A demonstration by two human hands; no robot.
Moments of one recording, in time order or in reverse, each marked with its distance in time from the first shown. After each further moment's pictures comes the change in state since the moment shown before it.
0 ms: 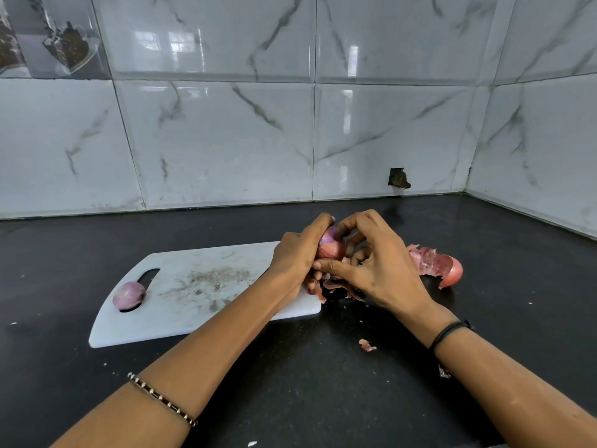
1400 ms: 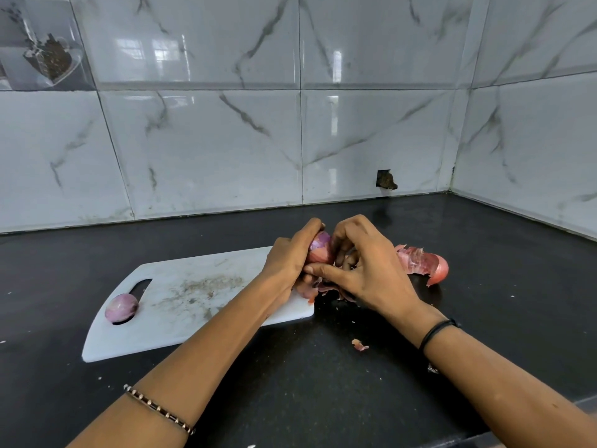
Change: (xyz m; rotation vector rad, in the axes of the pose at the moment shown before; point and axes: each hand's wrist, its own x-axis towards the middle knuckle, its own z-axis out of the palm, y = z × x) left_hand 0.002 0.001 -0.003 0.040 -0.052 -0.013; right_hand -0.004 -0.003 0.000 -0.084 0.006 0.008
